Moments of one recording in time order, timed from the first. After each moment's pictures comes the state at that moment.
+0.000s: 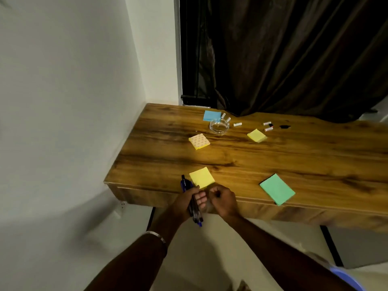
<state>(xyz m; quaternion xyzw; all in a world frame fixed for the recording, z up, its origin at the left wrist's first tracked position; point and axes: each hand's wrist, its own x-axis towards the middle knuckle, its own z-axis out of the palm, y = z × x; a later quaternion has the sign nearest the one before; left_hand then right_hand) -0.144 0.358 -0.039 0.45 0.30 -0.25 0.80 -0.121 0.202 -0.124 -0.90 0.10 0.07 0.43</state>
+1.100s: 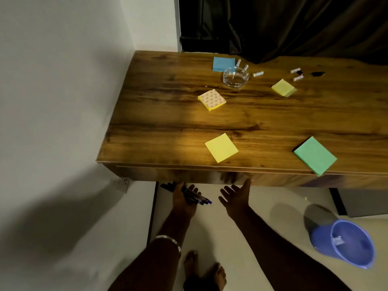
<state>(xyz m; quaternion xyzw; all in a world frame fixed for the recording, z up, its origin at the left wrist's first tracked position) -0.150 0.416 -0.188 0.29 0.43 -0.13 0.85 -0.152 0.262 -0.174 -0.34 0.46 0.10 0.81</state>
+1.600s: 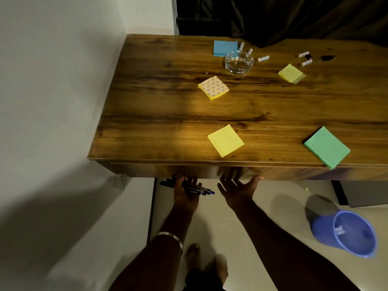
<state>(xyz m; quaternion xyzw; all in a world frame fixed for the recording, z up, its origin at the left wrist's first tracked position) -0.141 0.417 -0.217 0.26 0.37 -0.10 0.89 -0.137 0.268 -0.199 -0.23 0.45 0.04 0.86</state>
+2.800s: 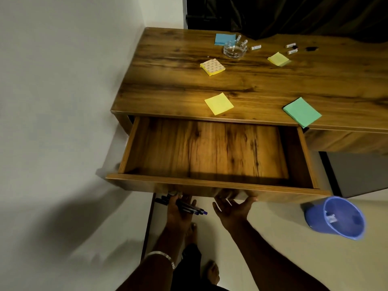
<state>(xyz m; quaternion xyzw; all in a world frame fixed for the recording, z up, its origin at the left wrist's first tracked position) -0.365 0.420 -0.210 0.22 0.37 -0.05 0.90 -0.352 0.267 -0.190 -0.21 0.46 0.08 0.86</state>
